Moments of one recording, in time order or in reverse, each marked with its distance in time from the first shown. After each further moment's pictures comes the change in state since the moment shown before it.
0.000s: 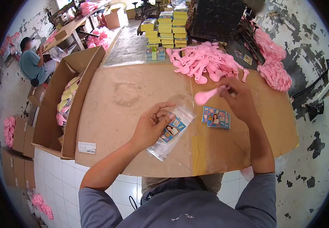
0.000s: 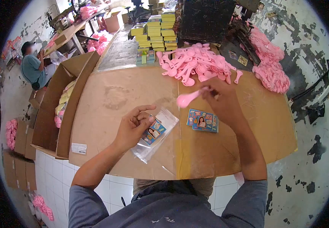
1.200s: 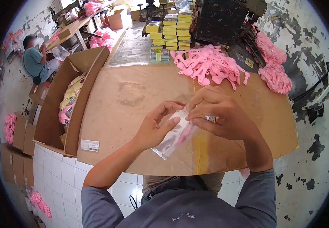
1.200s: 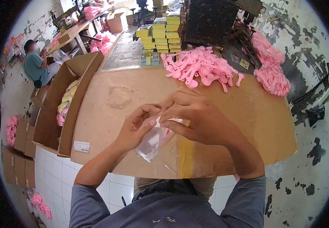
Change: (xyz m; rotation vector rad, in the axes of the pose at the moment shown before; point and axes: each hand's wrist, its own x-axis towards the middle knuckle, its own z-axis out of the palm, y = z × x) left_hand -0.006 0.010 -0.005 -0.029 -0.184 0.232; right_hand -0.002 -0.104 0.029 0.073 -0.261 -0.544
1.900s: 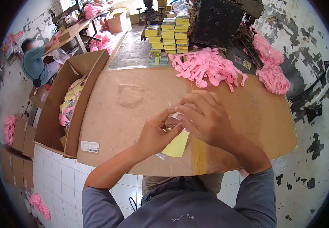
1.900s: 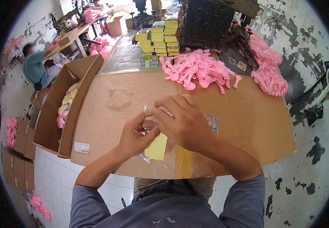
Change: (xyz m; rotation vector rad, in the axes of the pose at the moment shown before) left_hand -0.006 0.018 0.026 0.225 0.132 -0.022; right_hand -0.005 -0.004 0.034 -0.600 0.158 -0.135
